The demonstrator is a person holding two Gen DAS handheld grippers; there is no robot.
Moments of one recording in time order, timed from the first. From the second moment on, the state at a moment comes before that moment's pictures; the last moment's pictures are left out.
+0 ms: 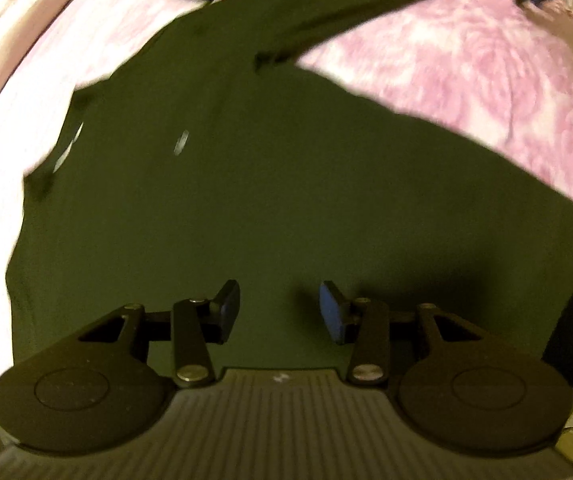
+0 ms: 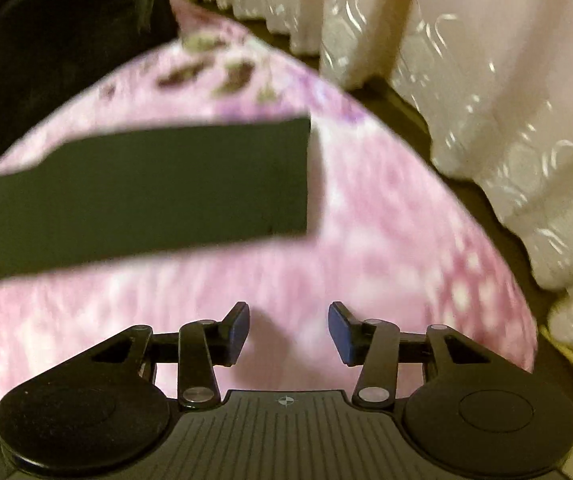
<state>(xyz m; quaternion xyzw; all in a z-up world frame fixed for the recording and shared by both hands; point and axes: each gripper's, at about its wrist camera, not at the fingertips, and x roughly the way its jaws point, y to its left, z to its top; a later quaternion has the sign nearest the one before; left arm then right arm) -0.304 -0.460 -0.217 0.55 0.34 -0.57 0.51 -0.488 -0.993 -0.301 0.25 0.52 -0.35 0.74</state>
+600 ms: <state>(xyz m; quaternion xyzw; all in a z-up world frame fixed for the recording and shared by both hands) -0.180 -0.210 -0.230 0.42 0.48 -0.47 0.61 -0.493 -0.736 -0.312 0.25 0.60 -0.06 0.76</state>
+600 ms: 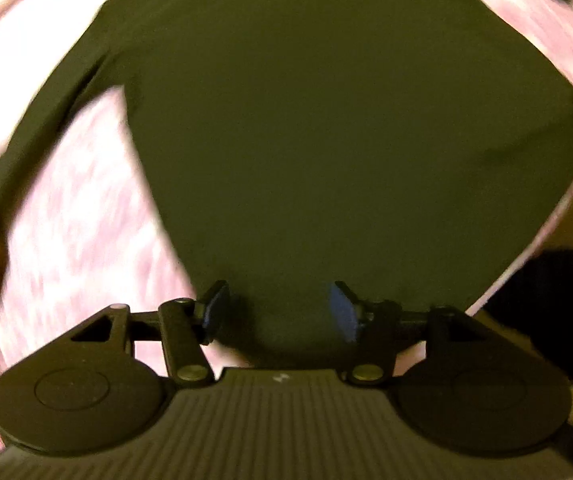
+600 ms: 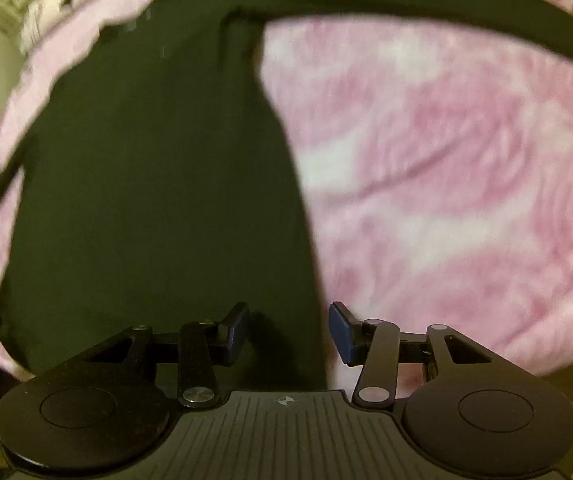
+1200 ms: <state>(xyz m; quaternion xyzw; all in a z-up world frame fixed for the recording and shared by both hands) -0.118 -0.128 -0.256 0.24 0.54 -0.55 0.59 -0.485 -0.735 -0.325 0.23 0.64 -0.01 0.73</state>
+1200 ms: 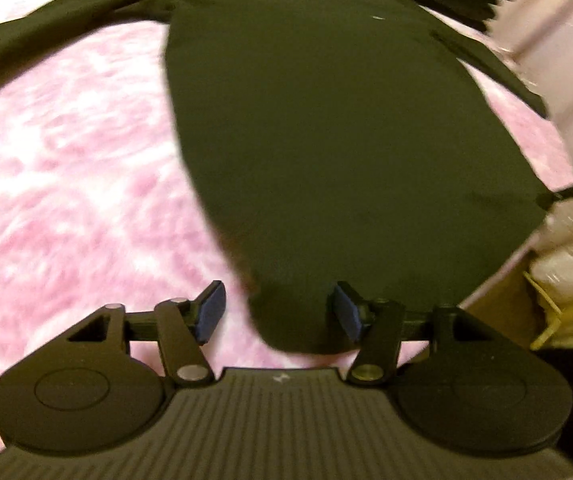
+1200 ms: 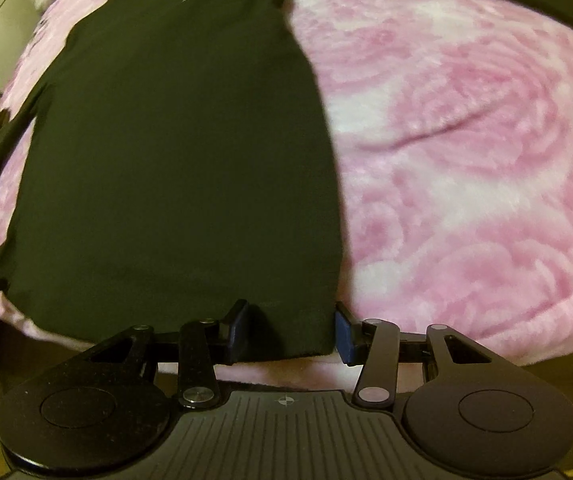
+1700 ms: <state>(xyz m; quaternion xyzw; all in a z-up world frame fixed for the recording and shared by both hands) -0.120 -0.131 -0.233 0.29 0.62 -0.50 0.53 -0.475 -0.733 -0.295 0.19 0.66 -0.01 0.73</state>
